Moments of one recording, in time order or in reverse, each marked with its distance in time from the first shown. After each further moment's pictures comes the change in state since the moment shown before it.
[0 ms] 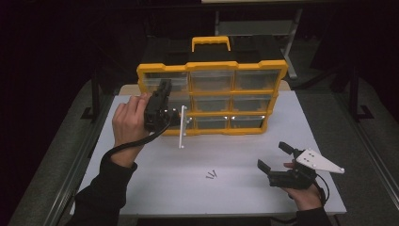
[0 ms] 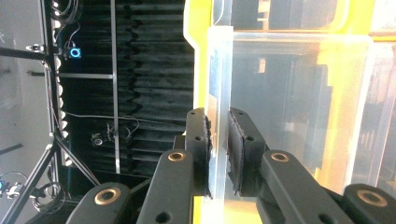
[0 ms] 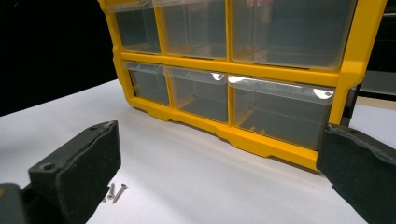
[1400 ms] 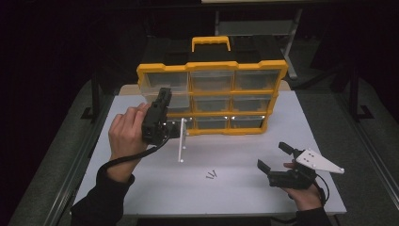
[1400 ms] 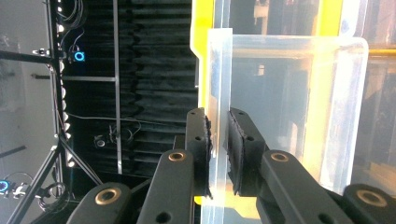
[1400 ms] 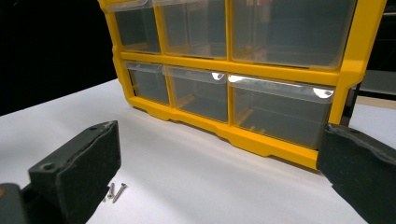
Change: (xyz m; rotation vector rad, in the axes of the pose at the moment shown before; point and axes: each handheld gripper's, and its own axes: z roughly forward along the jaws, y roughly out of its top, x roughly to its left) left arm 0.003 0.006 -0.032 -0.010 0.001 -0.004; right arm 0.000 0.000 0.000 0.002 -0.002 0.003
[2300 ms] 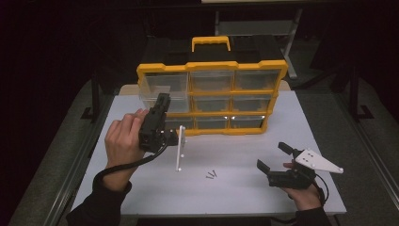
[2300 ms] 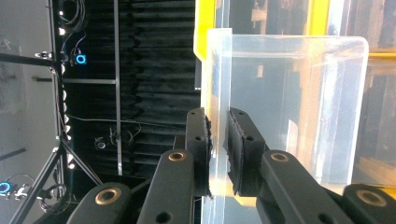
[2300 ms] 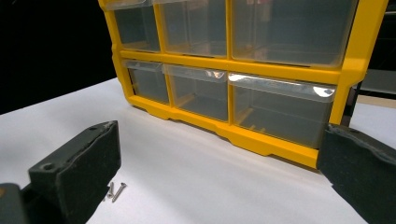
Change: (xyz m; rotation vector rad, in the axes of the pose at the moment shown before) left arm 0.003 0.001 -0.018 -0.014 -0.004 0.003; right arm 0.000 -0.001 0.001 0.003 -0.001 -0.004
